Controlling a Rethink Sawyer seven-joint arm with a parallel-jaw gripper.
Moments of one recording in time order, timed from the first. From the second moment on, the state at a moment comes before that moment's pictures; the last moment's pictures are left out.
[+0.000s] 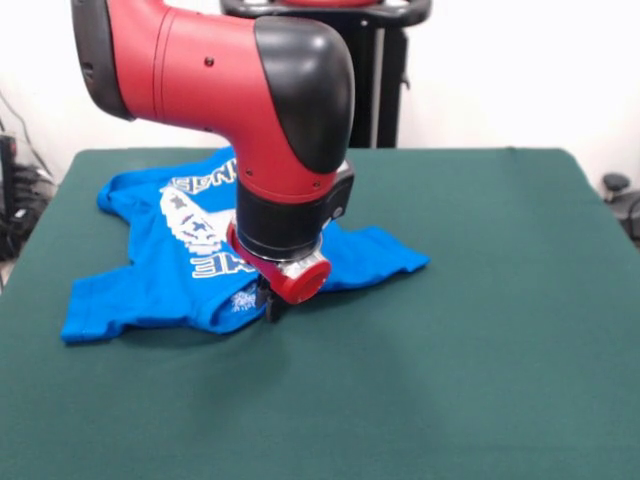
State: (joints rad) arm -0.26 -0.32 0.00 1.25 -0.25 0.73 2.52
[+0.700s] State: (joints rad) arm -0.24 -0.31 0.00 1.20 -0.26 0.81 2.52
